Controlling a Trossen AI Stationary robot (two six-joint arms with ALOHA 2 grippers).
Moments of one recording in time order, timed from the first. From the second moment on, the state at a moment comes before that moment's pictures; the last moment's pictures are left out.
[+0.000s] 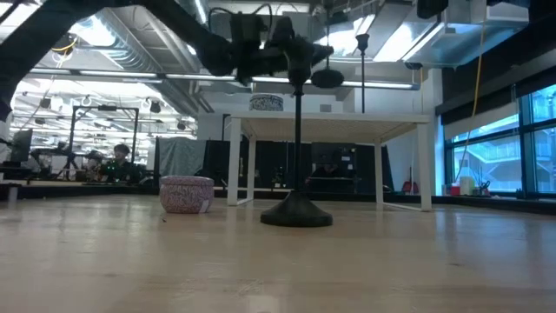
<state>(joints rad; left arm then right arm) 0.62 2.01 1.54 0.68 0.82 -0.27 -0.02 0.63 0.58 0.04 -0.35 -0.15</state>
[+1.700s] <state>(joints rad) 0.66 2.01 1.27 0.87 0.68 -0.11 0.01 0.61 0.58 -0.02 -0.34 -0.20</state>
